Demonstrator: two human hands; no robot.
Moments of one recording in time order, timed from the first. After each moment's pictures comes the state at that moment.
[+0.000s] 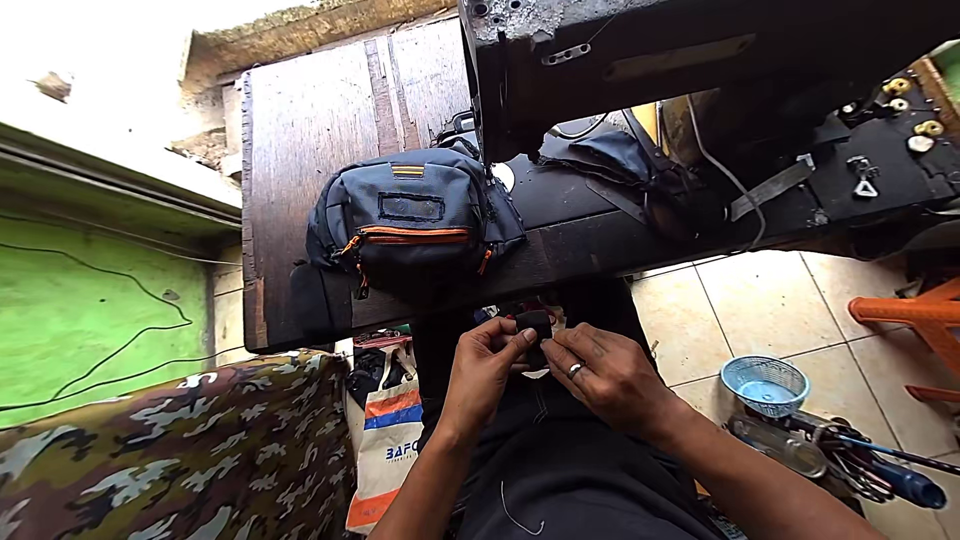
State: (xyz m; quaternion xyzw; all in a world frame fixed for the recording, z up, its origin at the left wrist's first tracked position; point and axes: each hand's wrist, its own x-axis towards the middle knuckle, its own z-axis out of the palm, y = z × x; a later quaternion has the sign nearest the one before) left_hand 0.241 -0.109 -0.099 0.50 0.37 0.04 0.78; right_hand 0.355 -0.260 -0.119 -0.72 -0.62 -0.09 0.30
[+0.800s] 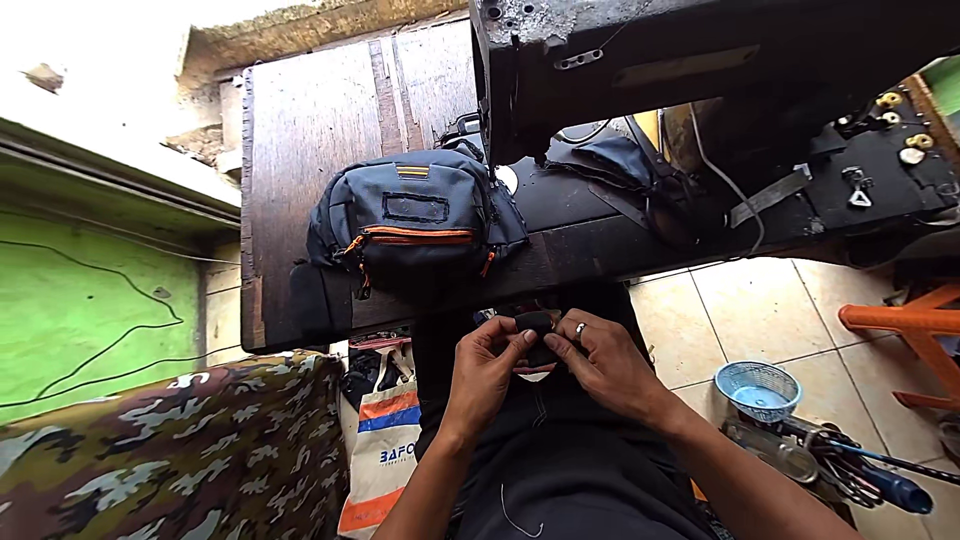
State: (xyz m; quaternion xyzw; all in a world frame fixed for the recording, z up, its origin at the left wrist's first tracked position) left_hand 0.235 -0.108 -0.115 0.55 0.32 0.10 0.76; right_hand 0.362 -0.252 -0.122 -0.77 -0.43 0.21 0.43
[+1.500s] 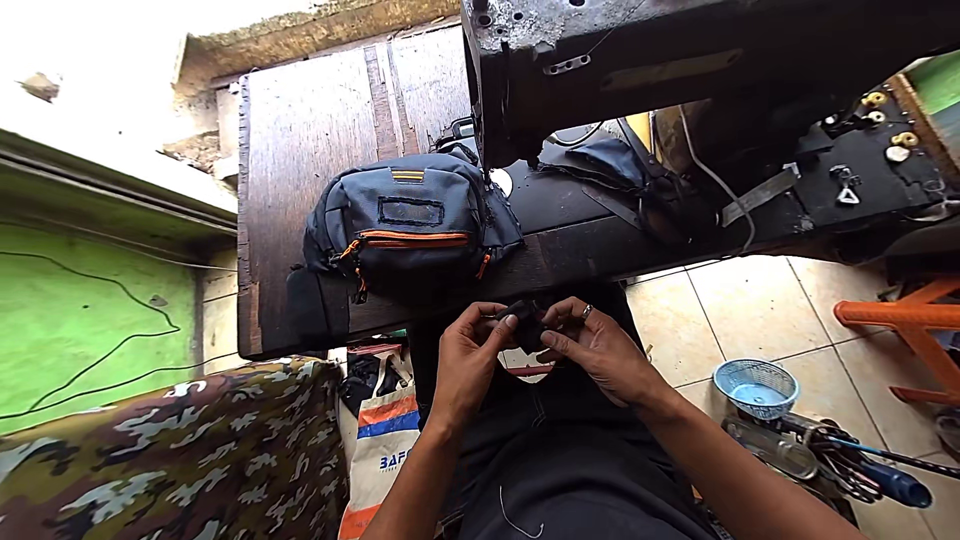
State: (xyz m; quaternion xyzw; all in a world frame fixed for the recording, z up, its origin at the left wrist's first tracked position) left_hand 0.241 -0.092 -0.112 0.58 0.32 0.13 0.74; right_hand 0.361 -0.246 -0.111 -0.59 -0.11 0.47 0.65
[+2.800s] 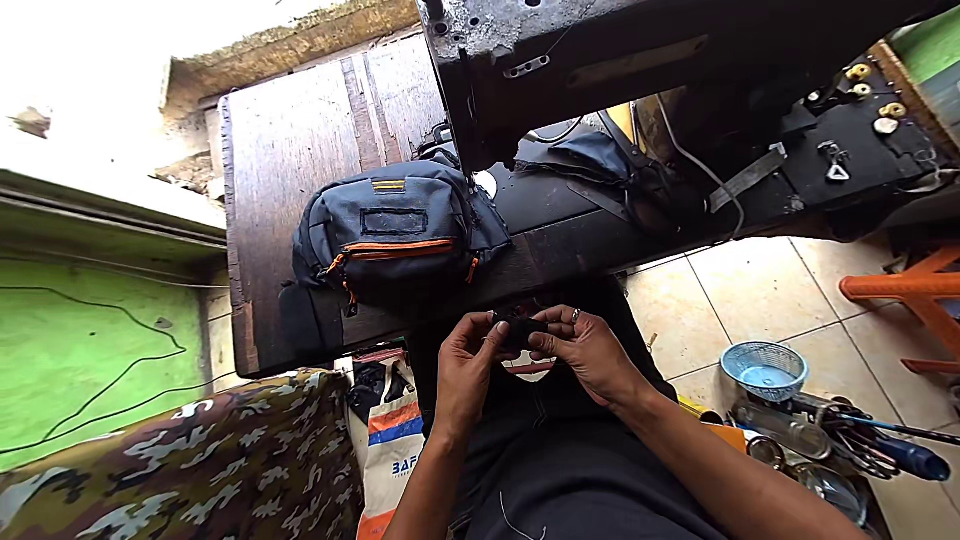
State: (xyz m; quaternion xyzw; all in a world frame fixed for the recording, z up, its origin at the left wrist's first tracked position) left_hand 0.237 -0.102 -0.122 0.53 0.33 0.14 0.76; right_hand 0.348 -0.240 -0.123 -0.59 -0.02 0.44 0.68
